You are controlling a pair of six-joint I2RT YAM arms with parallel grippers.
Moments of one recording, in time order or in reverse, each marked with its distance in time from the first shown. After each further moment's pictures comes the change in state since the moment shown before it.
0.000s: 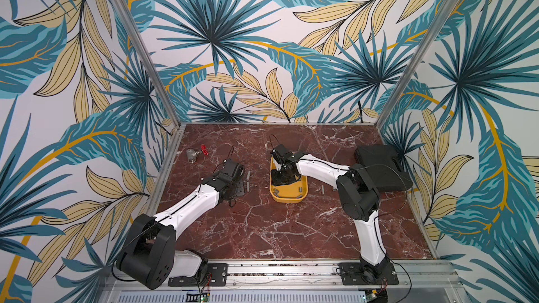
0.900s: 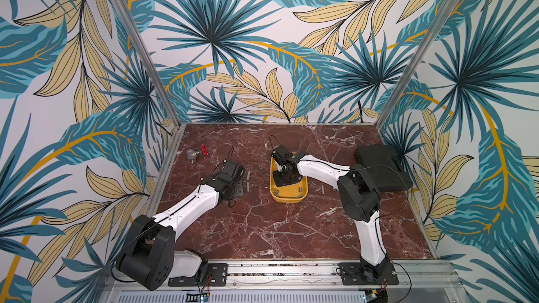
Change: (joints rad) left arm 0.000 -0.019 0.000 -0.020 -0.027 0.013; right arm -0.014 -0.051 -0.023 -0.023 0.074 -0.043
